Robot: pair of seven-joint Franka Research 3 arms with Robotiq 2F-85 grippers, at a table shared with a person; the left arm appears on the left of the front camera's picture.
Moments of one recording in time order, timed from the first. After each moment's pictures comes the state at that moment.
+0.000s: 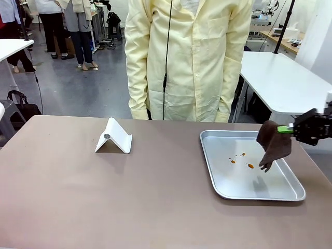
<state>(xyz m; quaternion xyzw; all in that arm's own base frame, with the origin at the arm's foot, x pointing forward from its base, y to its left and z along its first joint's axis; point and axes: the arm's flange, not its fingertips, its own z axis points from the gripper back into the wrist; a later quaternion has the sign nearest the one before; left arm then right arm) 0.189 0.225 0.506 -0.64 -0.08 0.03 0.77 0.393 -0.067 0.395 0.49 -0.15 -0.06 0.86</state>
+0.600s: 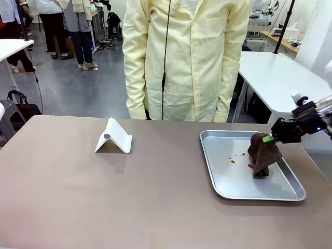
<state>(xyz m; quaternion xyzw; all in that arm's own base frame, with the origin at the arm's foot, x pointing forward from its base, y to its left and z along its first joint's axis) 0.189 0.226 0.506 -0.63 -0.08 0.03 0.77 0.471 -0.052 0.358 0.33 -0.10 -0.02 0.94</state>
